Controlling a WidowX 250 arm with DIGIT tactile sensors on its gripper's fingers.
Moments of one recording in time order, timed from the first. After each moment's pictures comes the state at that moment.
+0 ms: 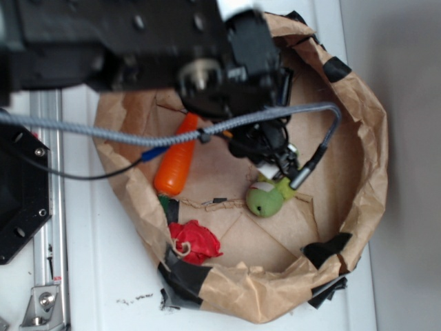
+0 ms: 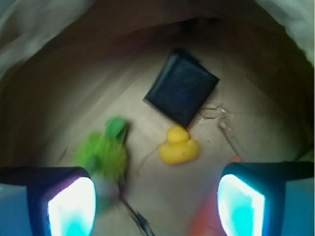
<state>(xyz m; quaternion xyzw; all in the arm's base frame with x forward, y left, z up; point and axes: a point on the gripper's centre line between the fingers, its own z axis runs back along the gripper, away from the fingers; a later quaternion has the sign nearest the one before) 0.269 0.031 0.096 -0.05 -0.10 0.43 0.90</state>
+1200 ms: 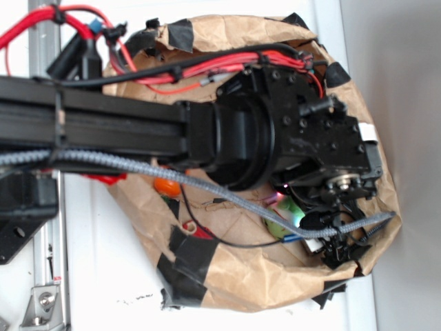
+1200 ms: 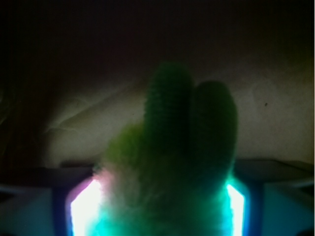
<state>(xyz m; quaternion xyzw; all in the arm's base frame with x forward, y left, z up) 0.326 -0.027 0.033 -0.09 -0.03 0.22 0.97</state>
